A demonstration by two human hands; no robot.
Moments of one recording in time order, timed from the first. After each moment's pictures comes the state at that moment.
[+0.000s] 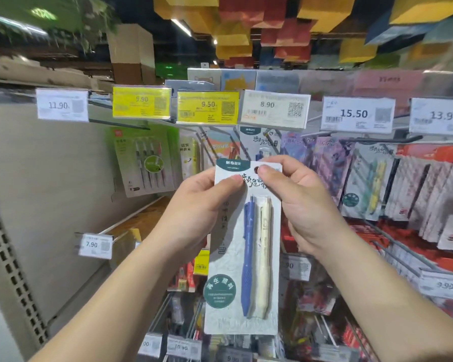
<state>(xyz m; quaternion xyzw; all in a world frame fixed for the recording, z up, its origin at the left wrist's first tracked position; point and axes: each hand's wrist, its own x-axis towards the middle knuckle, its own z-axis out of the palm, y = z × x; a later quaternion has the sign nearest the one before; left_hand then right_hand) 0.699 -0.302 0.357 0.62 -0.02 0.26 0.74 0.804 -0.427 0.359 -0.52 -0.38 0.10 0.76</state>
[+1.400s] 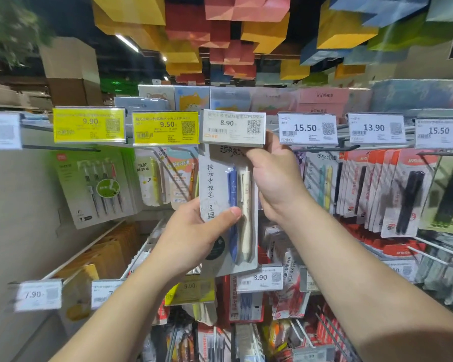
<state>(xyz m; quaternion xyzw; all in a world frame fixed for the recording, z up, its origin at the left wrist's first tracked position) 0.737 -0.296 0.337 0.76 -0.06 0.25 0.59 0.818 -0.414 0.409 -0.53 -0.32 -0.07 0.79</state>
